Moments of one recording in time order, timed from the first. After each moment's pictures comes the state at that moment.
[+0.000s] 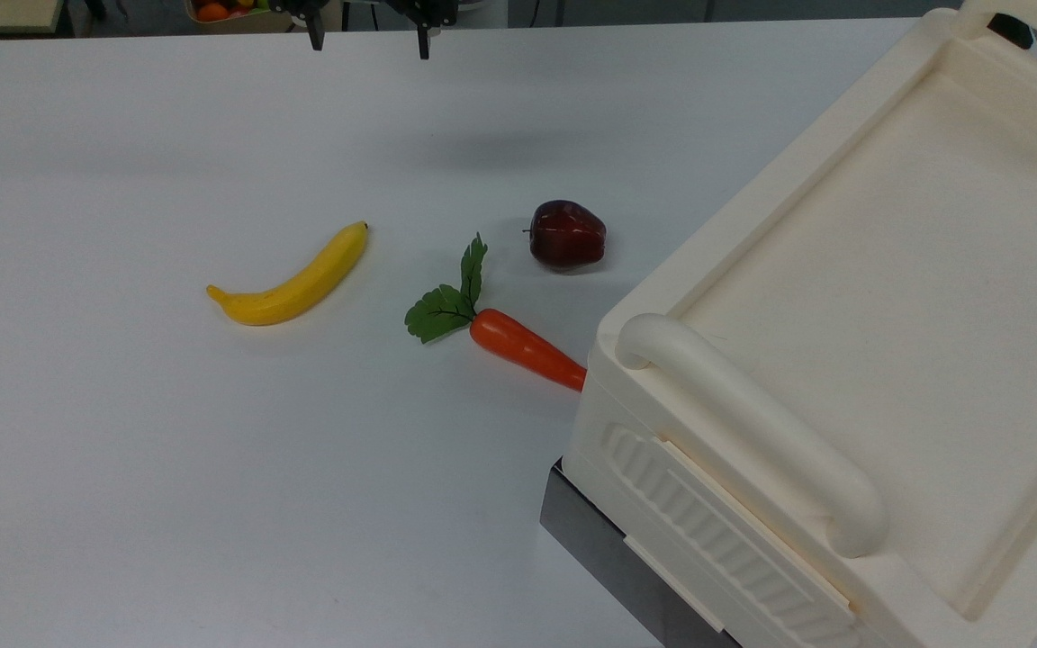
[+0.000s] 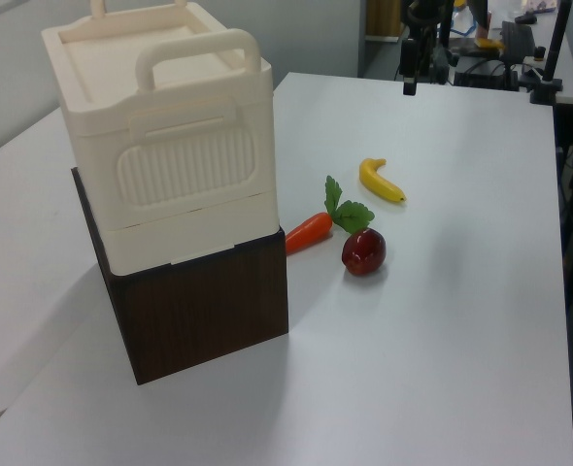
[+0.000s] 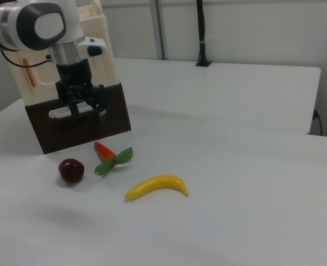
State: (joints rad) arm 0.07 0.03 -0.04 -1.64 -0.04 1.66 0.03
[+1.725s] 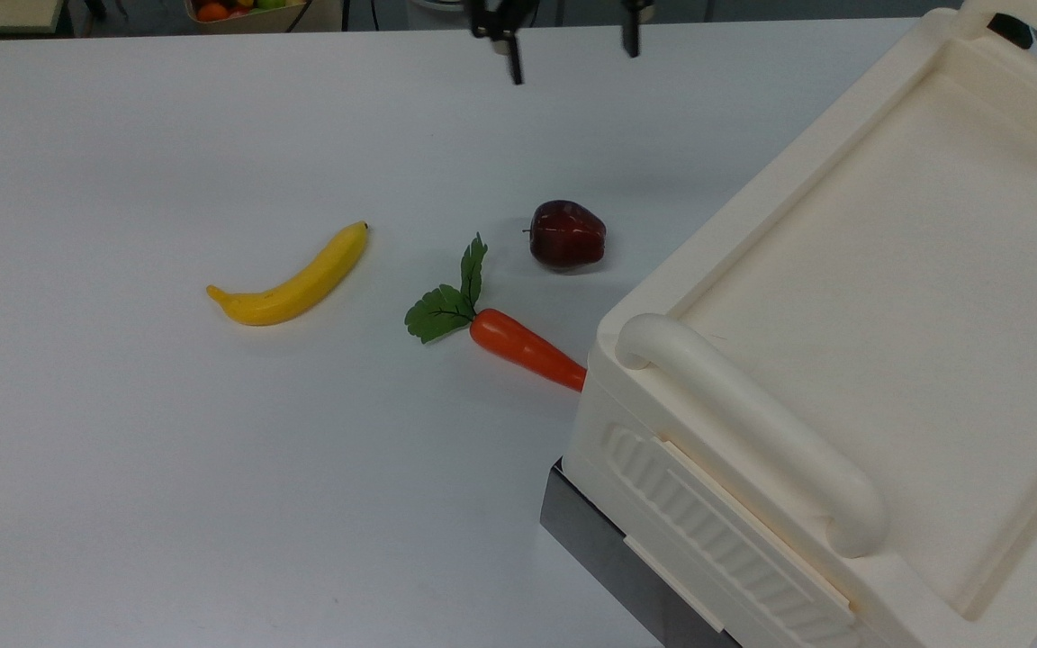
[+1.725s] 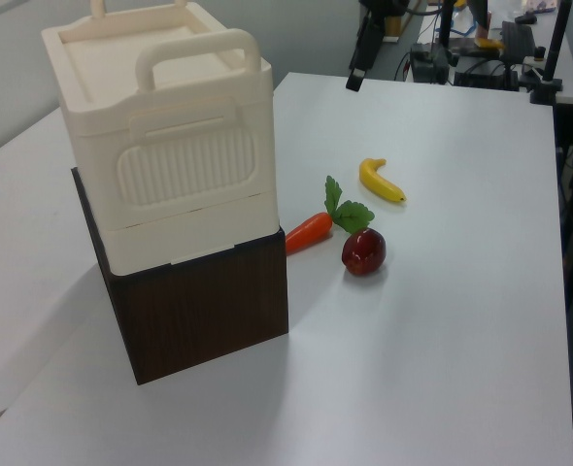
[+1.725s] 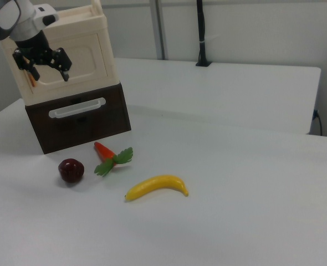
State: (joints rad) arm 0.14 0.05 0.13 -1.57 0.05 1.96 -0.08
